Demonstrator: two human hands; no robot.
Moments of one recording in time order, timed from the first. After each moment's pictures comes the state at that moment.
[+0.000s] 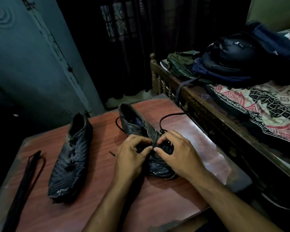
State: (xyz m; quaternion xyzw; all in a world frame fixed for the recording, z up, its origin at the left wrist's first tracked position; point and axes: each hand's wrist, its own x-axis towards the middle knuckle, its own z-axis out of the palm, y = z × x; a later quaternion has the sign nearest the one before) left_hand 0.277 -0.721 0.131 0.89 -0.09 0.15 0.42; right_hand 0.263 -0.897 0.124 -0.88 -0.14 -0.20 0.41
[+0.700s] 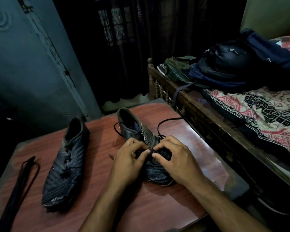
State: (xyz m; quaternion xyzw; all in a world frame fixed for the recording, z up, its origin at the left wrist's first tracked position) left_hand 0.285 -0.711 0.132 0.91 -0.16 0.13 0.37; right_hand 0.264 -0.897 0.121 -0.87 -0.14 -0.20 0.42
